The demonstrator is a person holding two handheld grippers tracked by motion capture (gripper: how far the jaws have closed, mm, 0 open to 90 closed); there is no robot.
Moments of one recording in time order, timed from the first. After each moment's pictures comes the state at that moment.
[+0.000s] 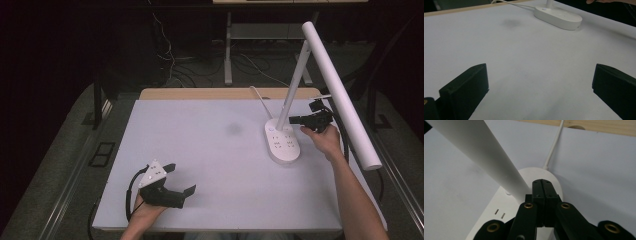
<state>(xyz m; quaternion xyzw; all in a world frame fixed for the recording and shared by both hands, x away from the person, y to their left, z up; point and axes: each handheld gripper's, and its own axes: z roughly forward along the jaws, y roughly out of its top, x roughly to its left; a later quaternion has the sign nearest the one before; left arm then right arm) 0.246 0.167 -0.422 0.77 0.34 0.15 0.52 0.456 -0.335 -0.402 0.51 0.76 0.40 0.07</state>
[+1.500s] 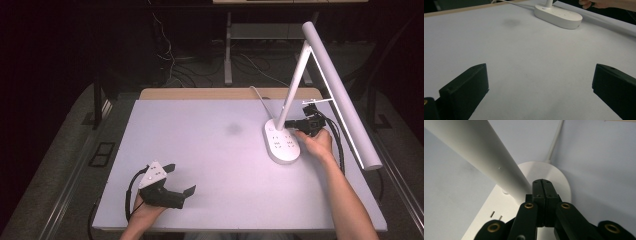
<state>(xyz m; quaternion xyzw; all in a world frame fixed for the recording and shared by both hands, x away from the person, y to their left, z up) 0.245 0.166 -0.422 0.77 0.33 0.15 0.52 0.457 -0.324 -0.421 0.51 0.76 0.40 0.07</state>
